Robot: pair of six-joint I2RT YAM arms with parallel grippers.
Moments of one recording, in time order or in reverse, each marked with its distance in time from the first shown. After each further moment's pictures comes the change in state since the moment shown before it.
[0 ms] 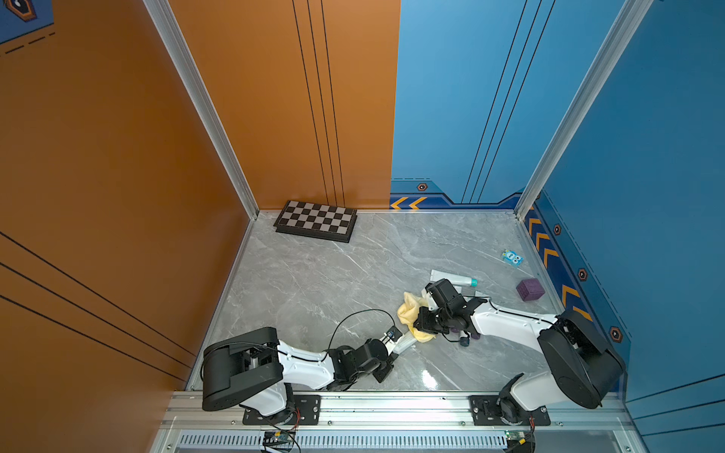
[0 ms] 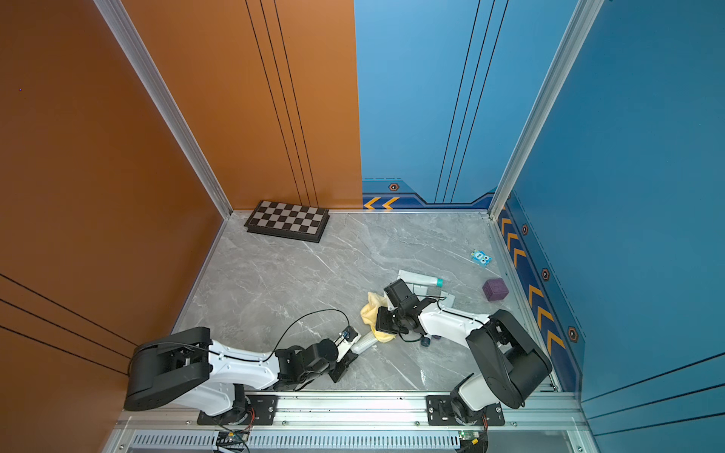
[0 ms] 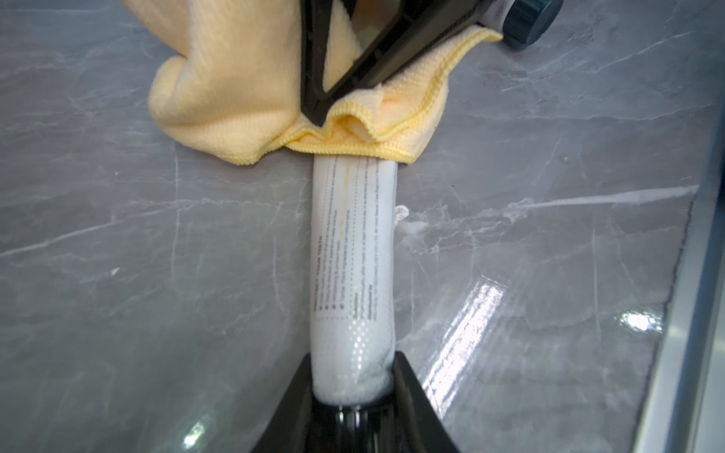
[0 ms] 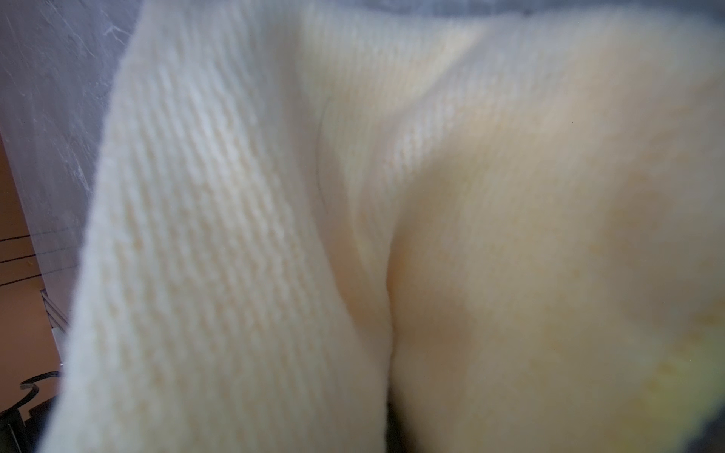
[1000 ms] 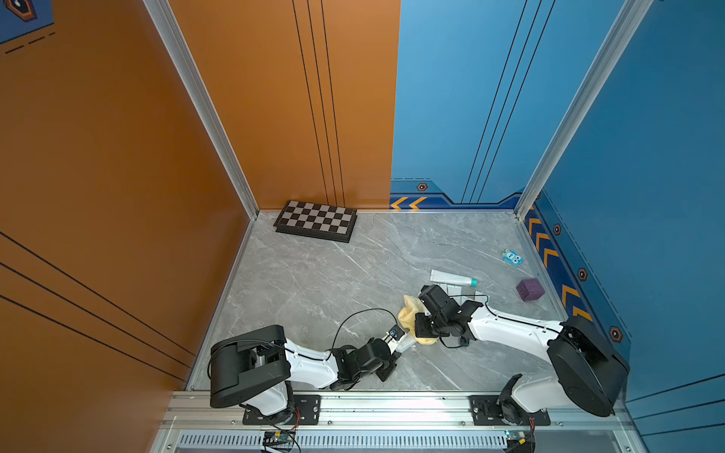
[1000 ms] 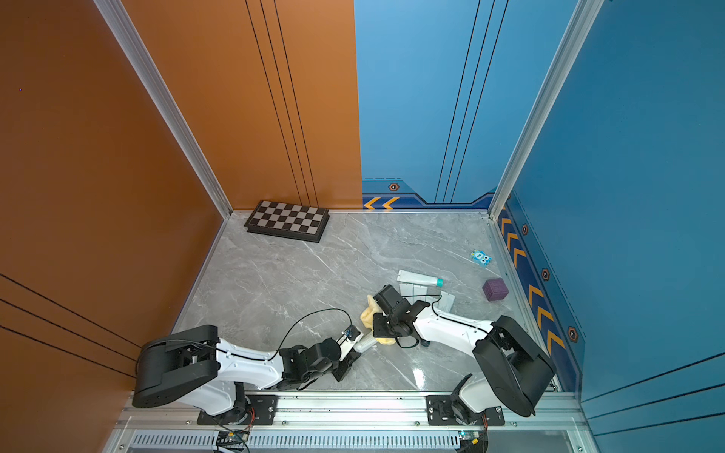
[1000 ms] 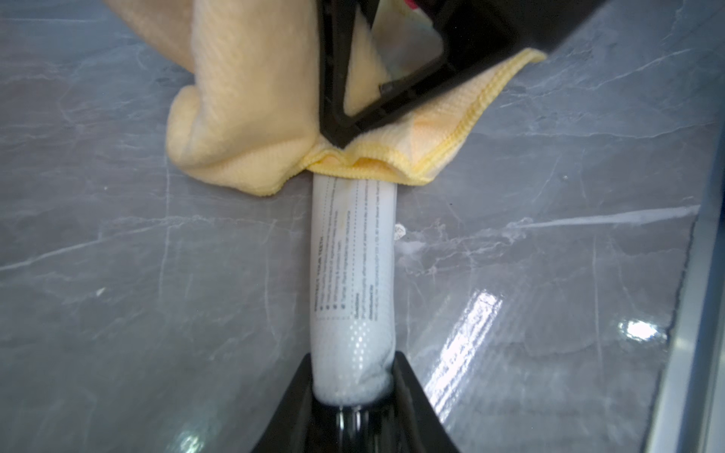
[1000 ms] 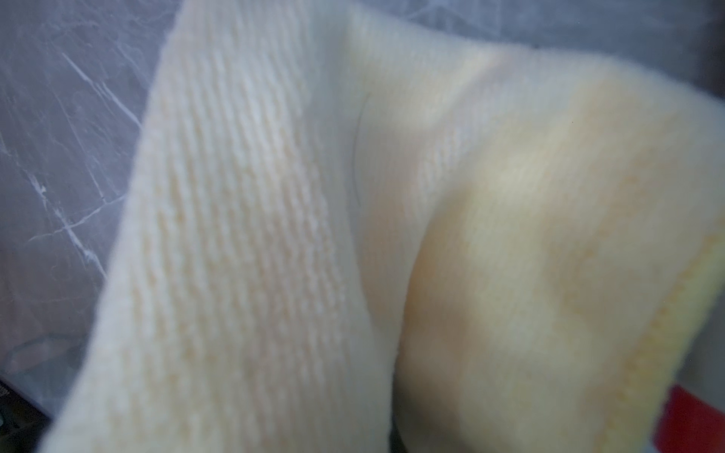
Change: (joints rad) left arm -0.002 0.039 0.019 0.031 -0.007 -0.010; right arm 0.154 -0.027 0.048 -0.119 0.196 -0.012
